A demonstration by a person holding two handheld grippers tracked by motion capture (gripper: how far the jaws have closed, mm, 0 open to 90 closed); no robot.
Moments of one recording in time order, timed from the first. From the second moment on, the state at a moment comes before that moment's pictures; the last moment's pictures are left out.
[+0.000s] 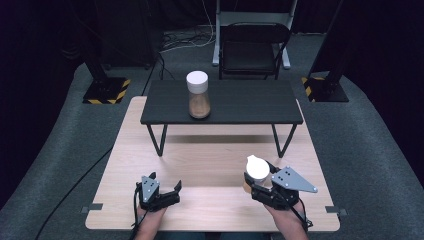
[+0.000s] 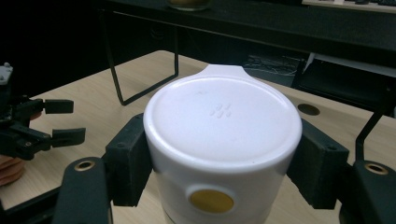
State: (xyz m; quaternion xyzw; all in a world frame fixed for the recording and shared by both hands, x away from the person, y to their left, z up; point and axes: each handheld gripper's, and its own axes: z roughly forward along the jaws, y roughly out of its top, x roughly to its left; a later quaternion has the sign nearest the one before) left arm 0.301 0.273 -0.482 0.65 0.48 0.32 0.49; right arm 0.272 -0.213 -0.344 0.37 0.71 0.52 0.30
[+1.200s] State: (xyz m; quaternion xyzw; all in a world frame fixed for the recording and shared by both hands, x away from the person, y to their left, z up) left arm 0.299 0.272 -0.483 0.66 0.47 0.33 0.49; right arm 0.329 -0.189 -0.263 0.33 0.71 0.53 0.32
